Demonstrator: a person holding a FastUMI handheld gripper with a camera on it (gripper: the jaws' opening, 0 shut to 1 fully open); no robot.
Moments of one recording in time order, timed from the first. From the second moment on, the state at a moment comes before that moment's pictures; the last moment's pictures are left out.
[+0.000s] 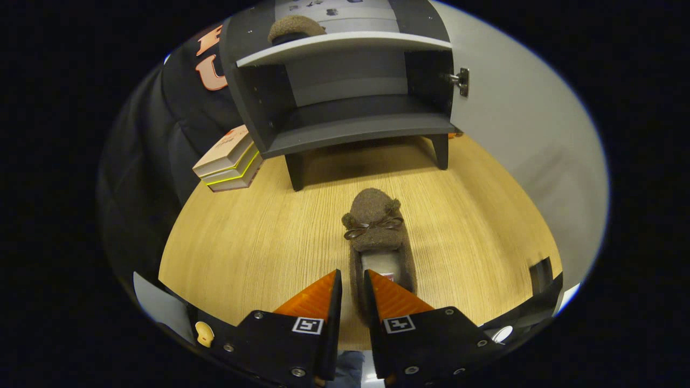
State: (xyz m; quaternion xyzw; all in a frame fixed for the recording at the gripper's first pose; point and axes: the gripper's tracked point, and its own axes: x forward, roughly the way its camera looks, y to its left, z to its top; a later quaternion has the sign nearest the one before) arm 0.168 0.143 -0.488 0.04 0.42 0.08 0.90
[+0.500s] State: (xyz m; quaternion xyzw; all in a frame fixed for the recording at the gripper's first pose) arm 0.208 0.151 -0.545 0.06 0.46 0.09 0.88
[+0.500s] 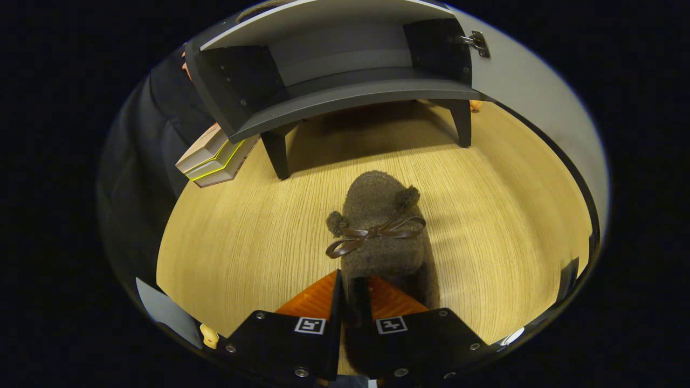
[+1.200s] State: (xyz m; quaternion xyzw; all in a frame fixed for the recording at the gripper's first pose) arm 0.204 0.141 -0.498 0.06 0.43 0.09 0.90
